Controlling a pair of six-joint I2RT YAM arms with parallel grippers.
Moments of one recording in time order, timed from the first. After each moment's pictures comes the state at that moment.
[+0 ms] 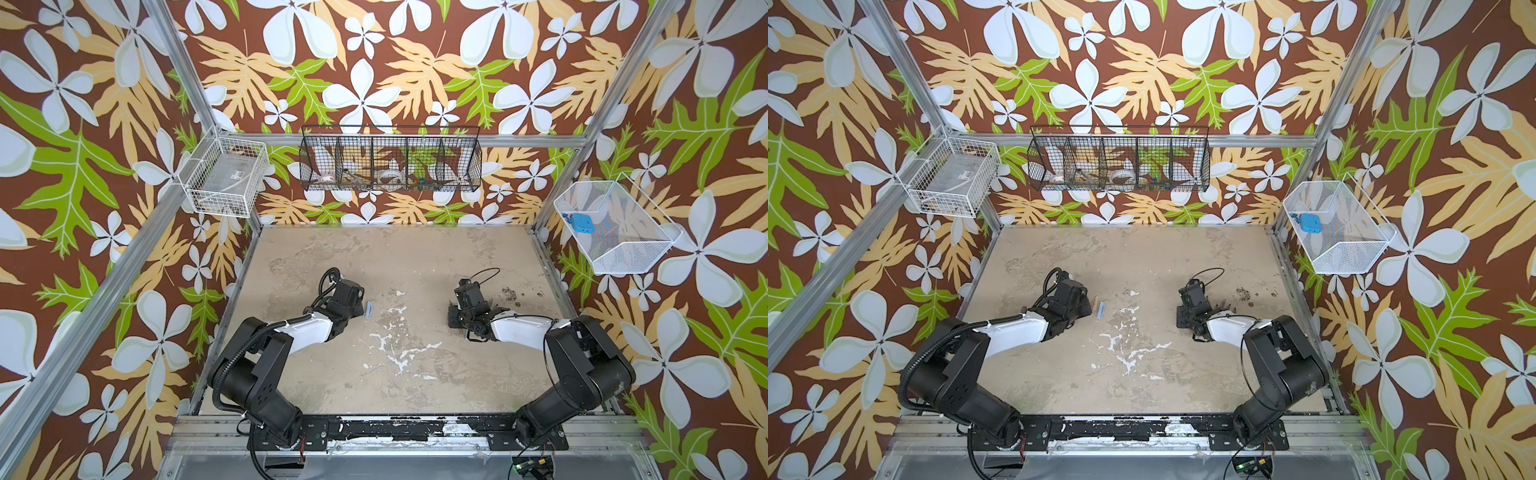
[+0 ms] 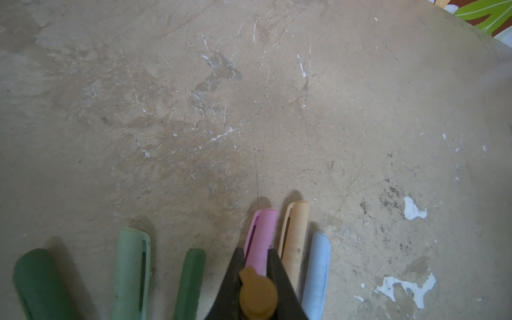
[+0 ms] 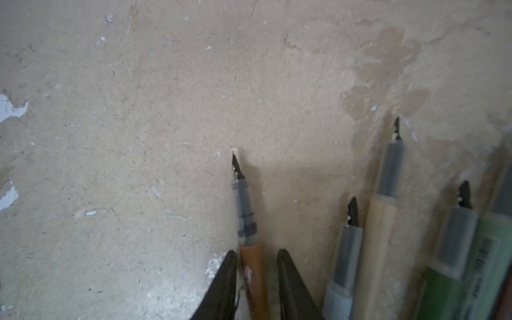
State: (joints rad) left arm -0.45 1.59 0.72 0.05 -0.28 -0.66; right arm 0.42 1.59 0.70 -0.07 0.15 0.41
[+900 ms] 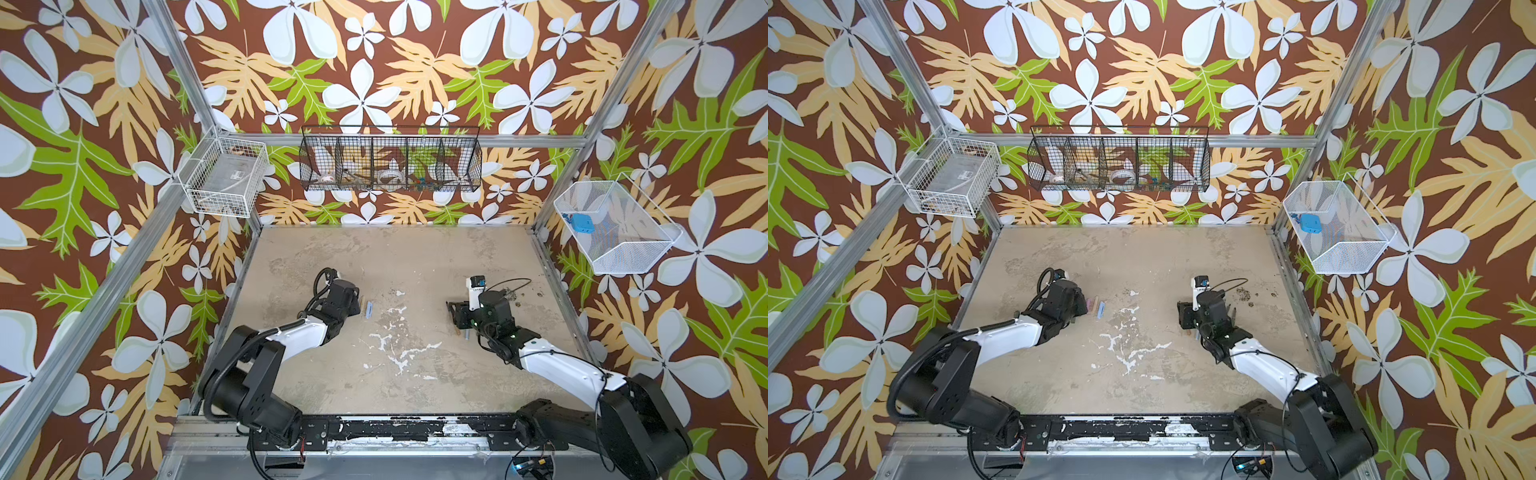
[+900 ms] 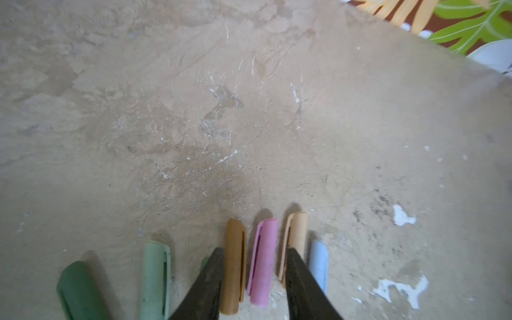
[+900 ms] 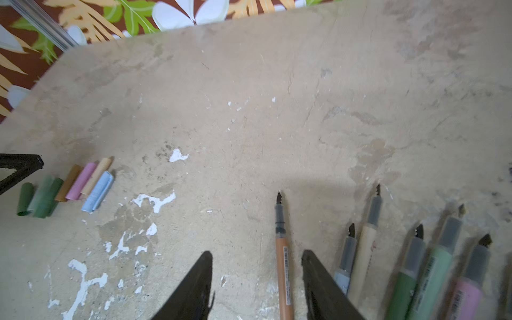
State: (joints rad) left arm -0.44 1.47 0.65 0.12 -0.28 -0.59; right arm 0.42 1.16 0.47 0.15 0.05 0.31
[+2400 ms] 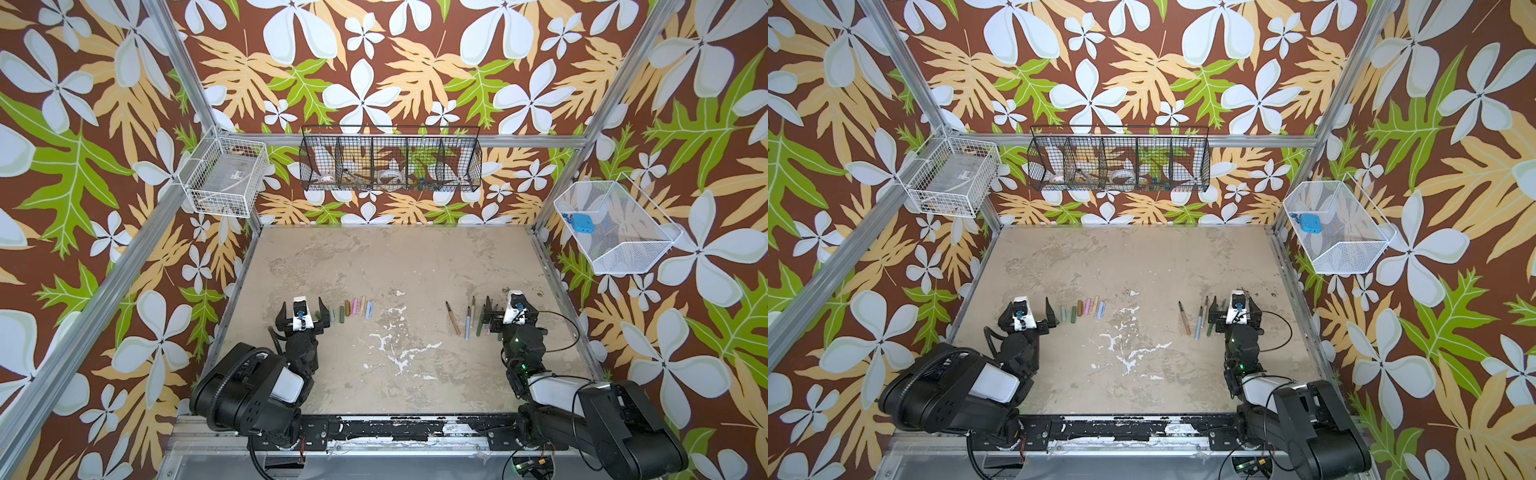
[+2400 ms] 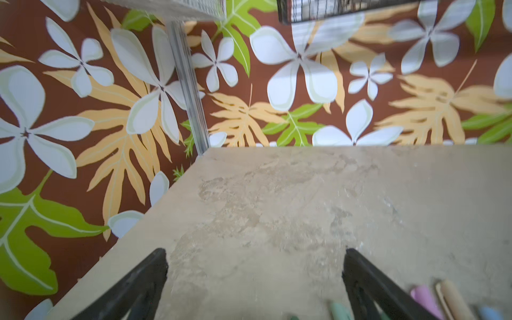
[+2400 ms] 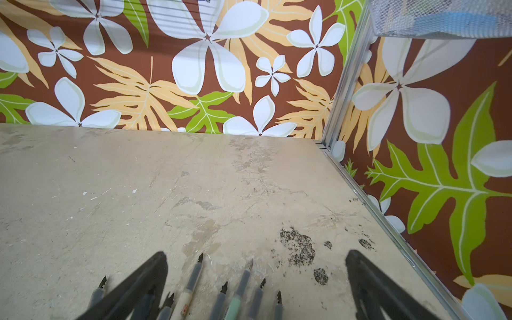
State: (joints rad) left arm -0.29 1.43 0.00 1.50 -0.56 0.09; right arm 0.17 1.22 0.08 1.05 0.31 -0.08
